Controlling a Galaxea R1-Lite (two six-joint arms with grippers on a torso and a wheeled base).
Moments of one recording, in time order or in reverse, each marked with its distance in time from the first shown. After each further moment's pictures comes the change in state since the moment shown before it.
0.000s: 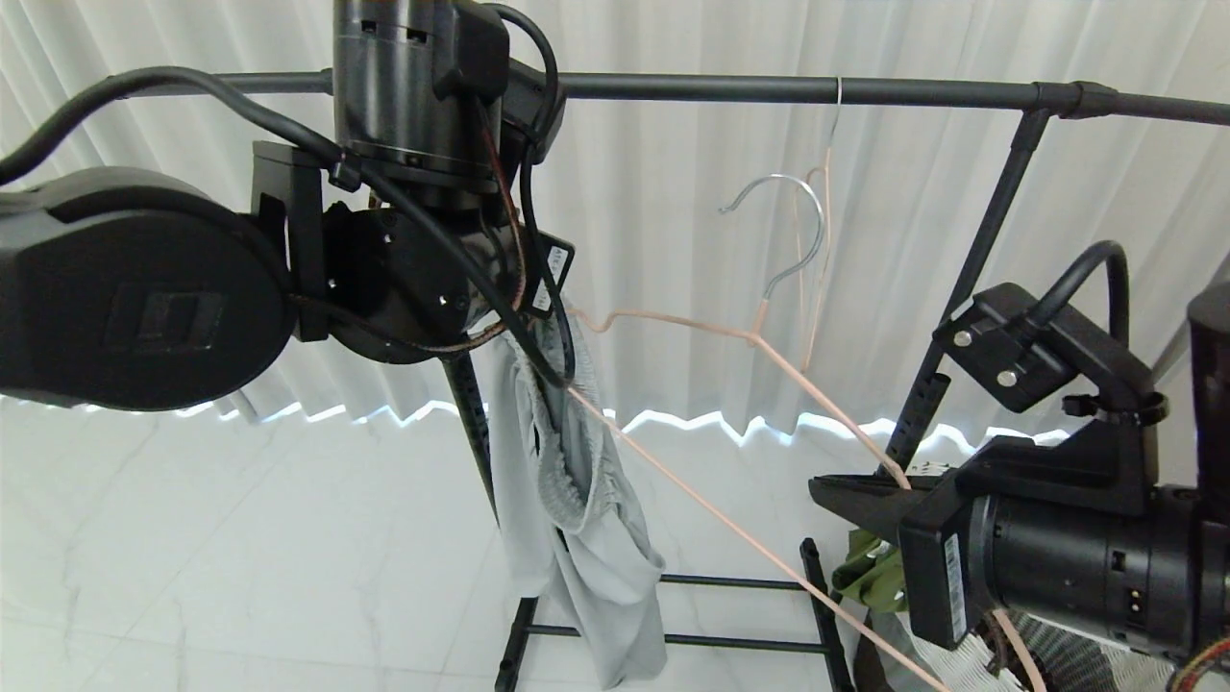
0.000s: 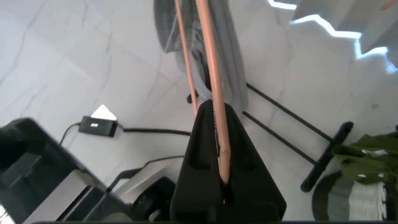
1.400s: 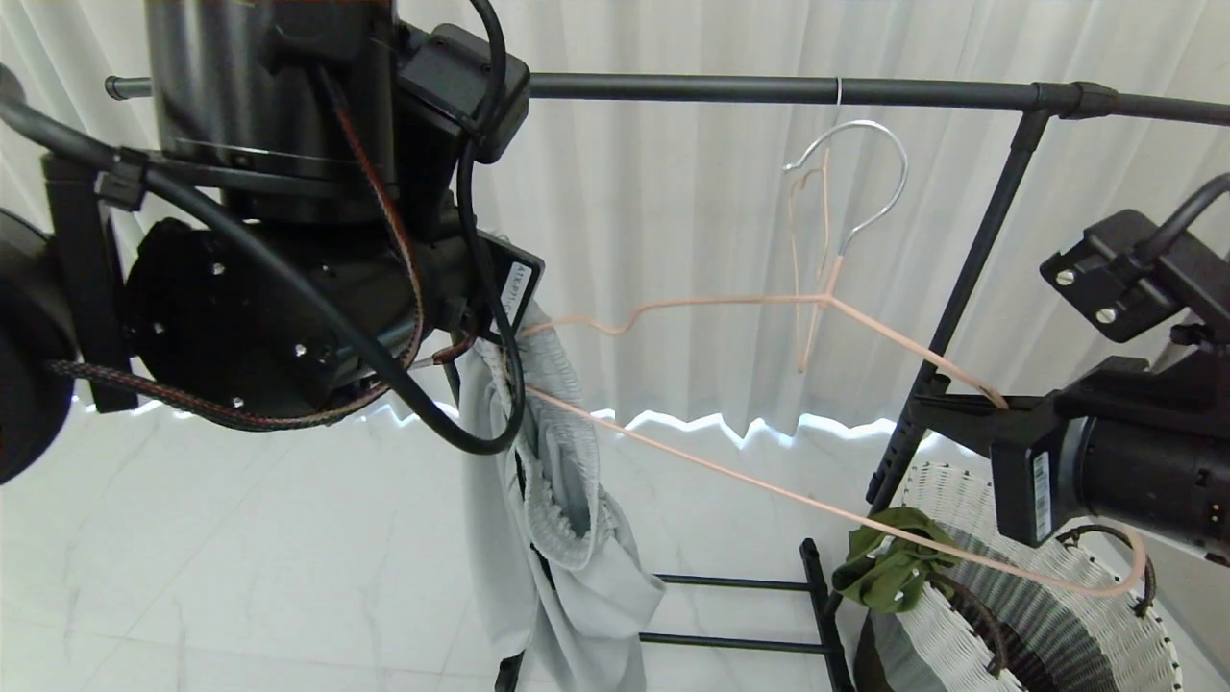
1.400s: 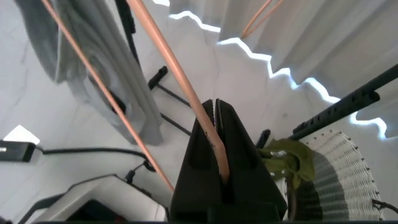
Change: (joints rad) left arm -0.071 -0.151 0.148 -0.018 0.001 0.045; right arm -0.174 -0.088 0.001 0.004 -0.065 -0.241
